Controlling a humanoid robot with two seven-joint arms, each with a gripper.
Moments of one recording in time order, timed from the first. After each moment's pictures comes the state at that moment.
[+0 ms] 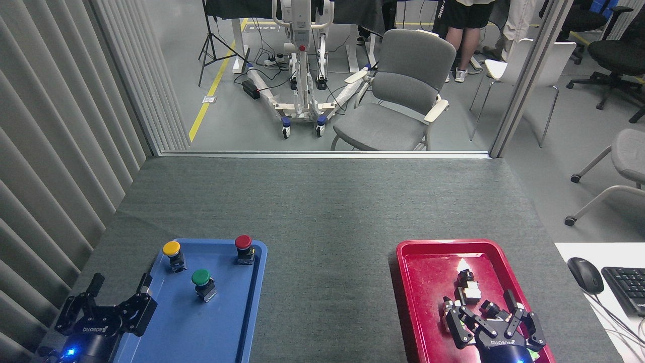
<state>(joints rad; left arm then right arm) 0.07 0.26 0.19 -1.49 -1.18 -0.27 0.19 0.16 -0.08 -0.04 -1.63 1.36 -0.02 -0.06</state>
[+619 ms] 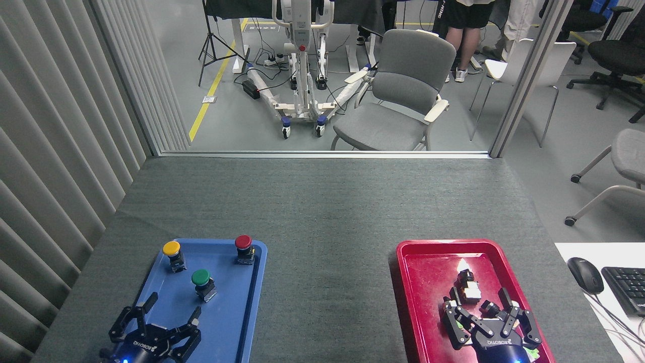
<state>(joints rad) 0.02 0.25 0.04 -1.34 -1.47 -0.33 0.19 0.16 -0.08 -0.04 -1.63 1.36 -0.05 -0.07</state>
